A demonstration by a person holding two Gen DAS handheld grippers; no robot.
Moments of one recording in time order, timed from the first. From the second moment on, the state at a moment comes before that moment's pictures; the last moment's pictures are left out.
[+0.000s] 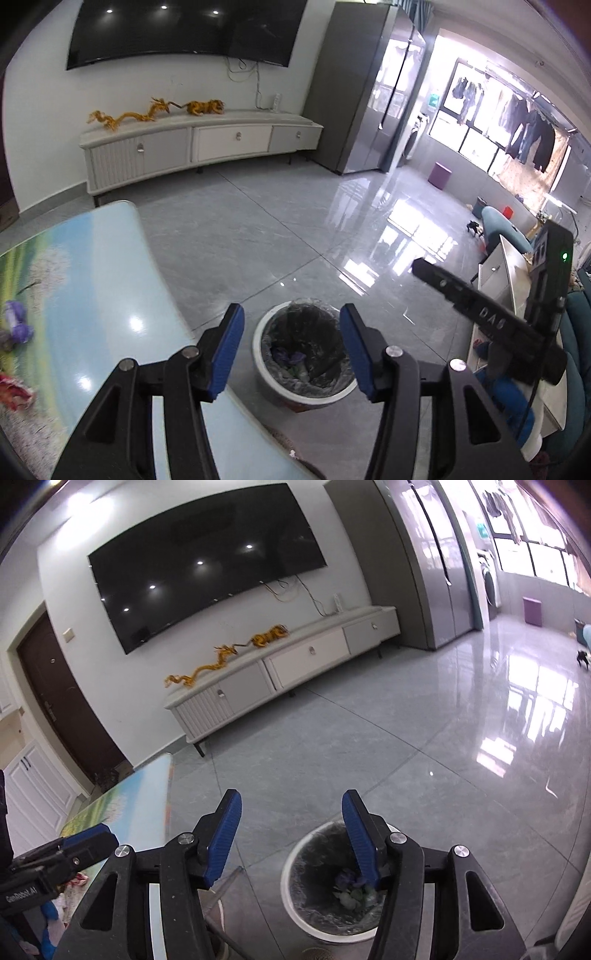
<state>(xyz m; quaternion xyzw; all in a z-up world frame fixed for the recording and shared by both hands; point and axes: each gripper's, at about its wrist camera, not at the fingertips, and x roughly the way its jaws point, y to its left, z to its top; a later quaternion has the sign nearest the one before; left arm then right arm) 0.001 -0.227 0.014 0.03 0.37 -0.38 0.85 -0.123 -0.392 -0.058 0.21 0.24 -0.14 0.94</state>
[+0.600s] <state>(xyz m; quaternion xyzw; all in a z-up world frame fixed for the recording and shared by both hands) -0.057 0.034 0.031 0.00 0.31 -0.21 0.93 -0.121 -0.279 0.001 0.14 0.19 -0.04 0.97</state>
